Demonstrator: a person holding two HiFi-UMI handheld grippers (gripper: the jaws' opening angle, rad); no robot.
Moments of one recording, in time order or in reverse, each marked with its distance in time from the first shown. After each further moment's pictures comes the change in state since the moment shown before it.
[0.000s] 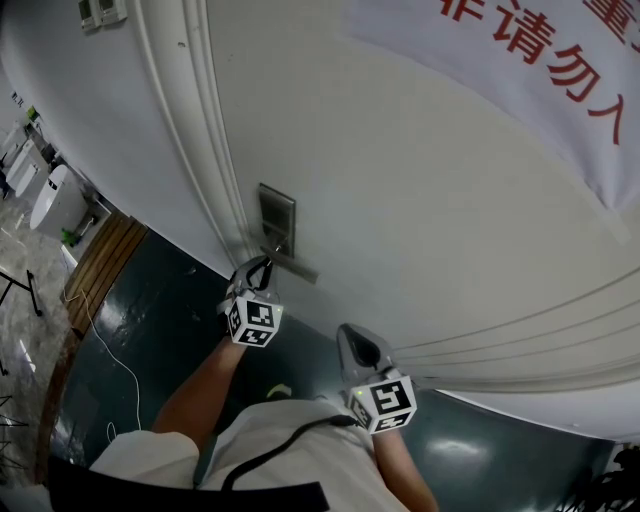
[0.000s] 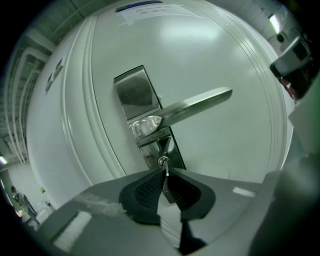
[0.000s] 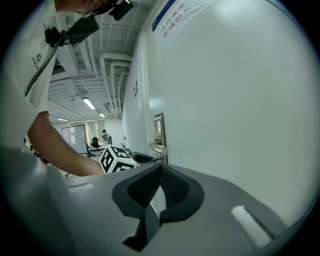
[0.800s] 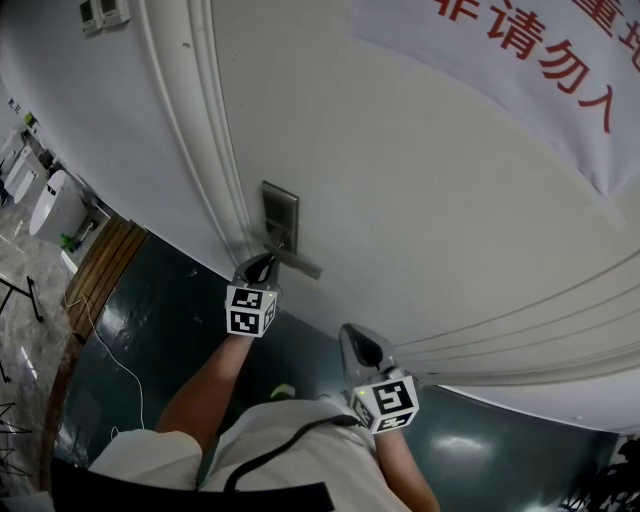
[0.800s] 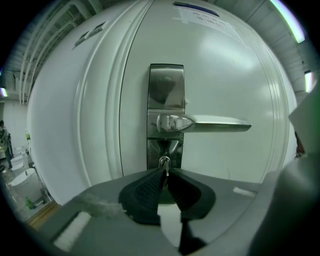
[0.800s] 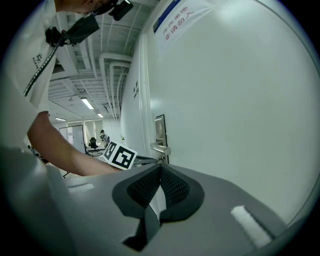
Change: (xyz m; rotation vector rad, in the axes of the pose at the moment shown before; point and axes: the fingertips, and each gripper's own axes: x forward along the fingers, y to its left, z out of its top) left arm -0.002 0.005 0.008 -0.390 -0.017 -0.121; right arm -0.007 0.010 0.000 0.002 -0.005 -0.026
